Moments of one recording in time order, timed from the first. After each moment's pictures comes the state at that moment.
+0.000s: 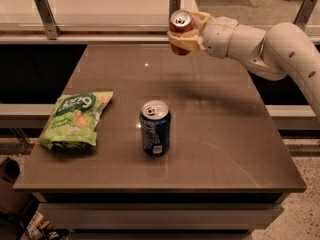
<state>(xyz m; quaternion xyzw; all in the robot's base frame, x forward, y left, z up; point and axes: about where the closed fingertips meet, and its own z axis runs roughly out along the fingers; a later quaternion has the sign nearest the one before) 0.709 -0.063 0.987 -0.46 0.52 0.20 0.69</state>
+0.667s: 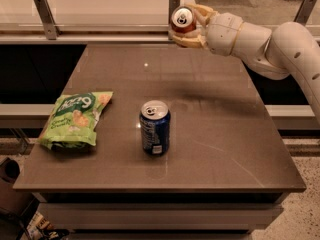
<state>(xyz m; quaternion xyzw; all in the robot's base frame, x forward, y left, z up) 0.696 -0.064 1.004 -0.52 0.42 0.13 0.73</state>
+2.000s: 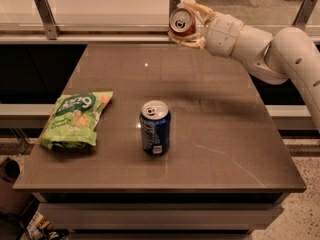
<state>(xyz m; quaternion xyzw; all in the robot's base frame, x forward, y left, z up) 0.680 -0.062 1.011 -0.56 0.34 0.04 0.76</state>
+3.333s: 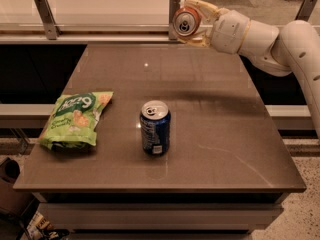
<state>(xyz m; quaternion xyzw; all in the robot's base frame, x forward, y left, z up) 0.675 -0.069 1.019 -0.62 0.19 -0.06 0.76</state>
